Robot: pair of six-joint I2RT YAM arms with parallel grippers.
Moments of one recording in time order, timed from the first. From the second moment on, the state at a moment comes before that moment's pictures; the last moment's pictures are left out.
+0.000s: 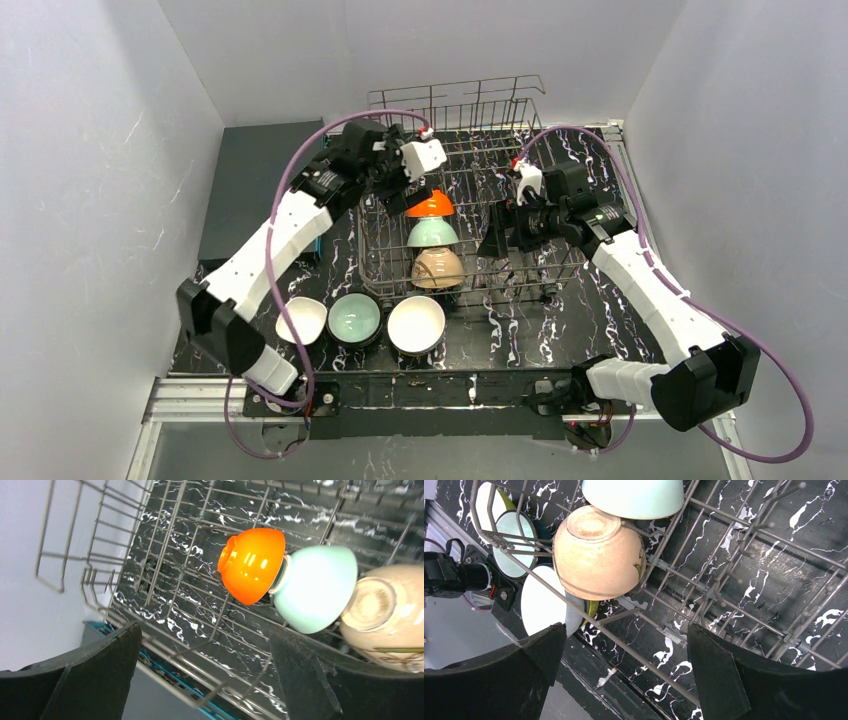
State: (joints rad) left arm -0.58 1.56 1.60 -0.67 0.13 0.73; right arm 0.43 1.21 1.16 -0.77 -0.47 0.16
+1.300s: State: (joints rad) left arm -0.79 0.99 0.98 -0.60 0.51 -0.61; right arm 0.43 1.25 1.10 -0.65 -0.56 0.23
